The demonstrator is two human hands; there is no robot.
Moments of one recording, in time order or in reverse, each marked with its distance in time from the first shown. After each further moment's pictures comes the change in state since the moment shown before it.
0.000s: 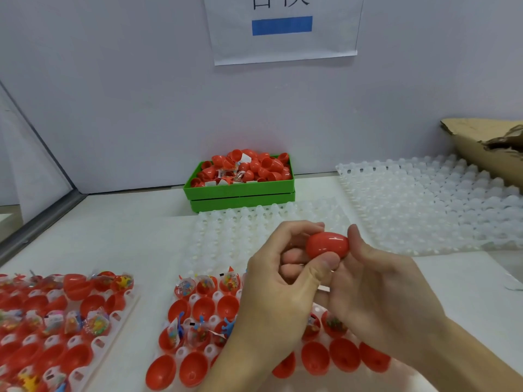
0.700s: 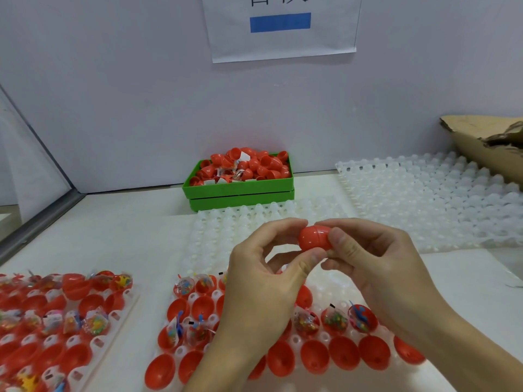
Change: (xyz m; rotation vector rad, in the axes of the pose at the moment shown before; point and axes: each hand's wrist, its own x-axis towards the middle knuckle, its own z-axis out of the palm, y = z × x) left_hand 0.006 -0.001 -0.011 0.076 0.087 0.012; right_hand 0.003 -0.005 -0.010 -0.758 0.364 -0.445
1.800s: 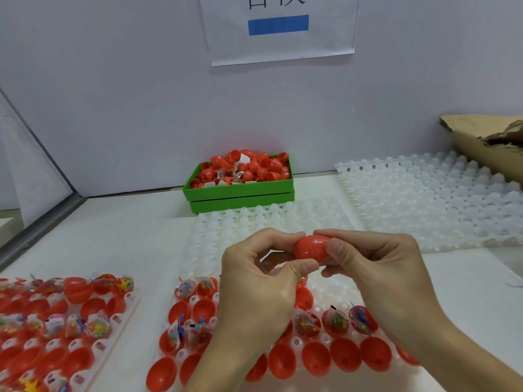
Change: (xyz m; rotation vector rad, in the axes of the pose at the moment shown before) left_hand -0.001 0.004 -0.004 0.091 0.042 0.026; right_hand -0.006 -0.002 0.008 -0.080 0.112 -0.078
